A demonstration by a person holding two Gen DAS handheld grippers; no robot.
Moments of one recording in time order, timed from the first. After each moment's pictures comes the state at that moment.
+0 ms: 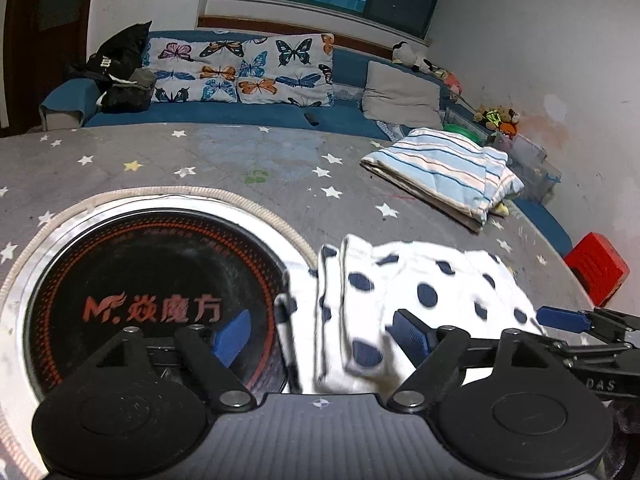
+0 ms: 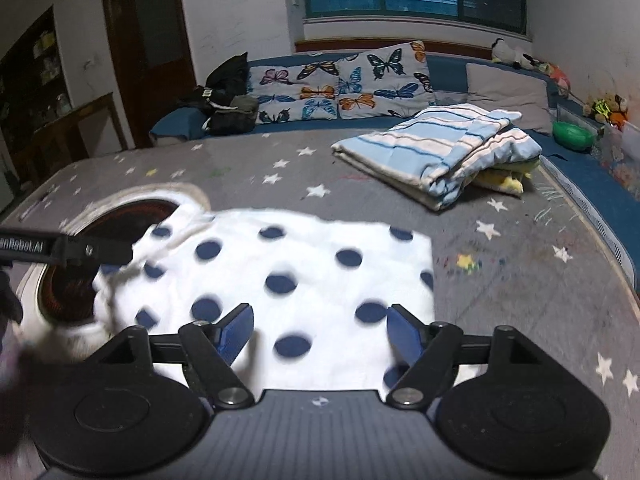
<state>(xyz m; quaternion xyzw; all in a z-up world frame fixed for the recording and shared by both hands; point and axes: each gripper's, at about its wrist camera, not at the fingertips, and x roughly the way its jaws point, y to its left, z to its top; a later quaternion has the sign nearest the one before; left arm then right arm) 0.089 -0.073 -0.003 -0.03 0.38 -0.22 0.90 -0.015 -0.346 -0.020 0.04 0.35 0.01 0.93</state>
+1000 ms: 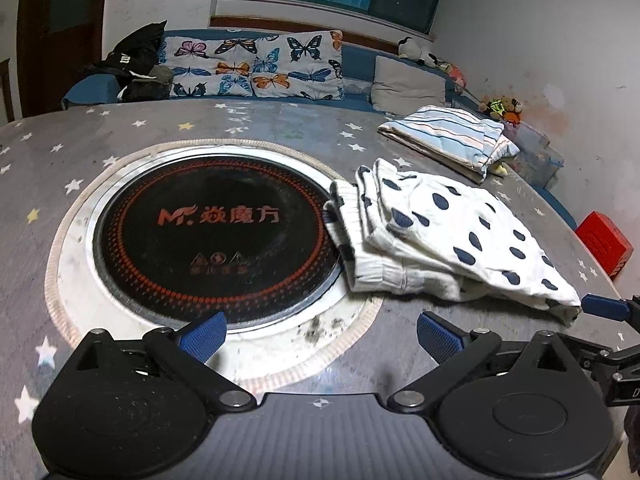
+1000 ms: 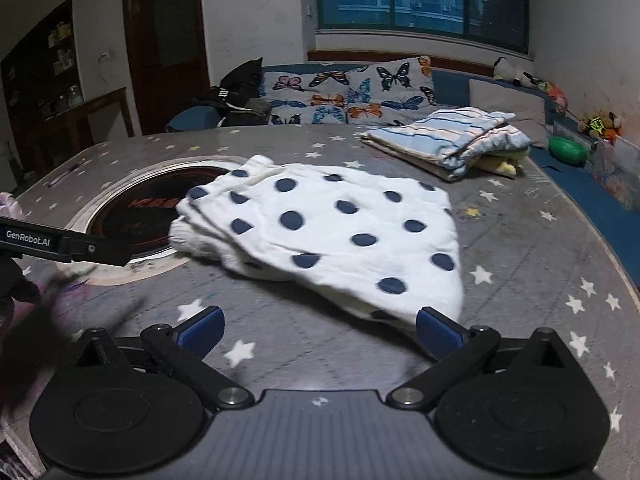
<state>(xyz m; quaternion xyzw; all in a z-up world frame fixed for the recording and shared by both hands) 0.009 -0.015 -0.019 -0.02 0.38 -0.21 0.90 -0.105 -0.288 -0.022 0.02 0.33 0.01 0.94</state>
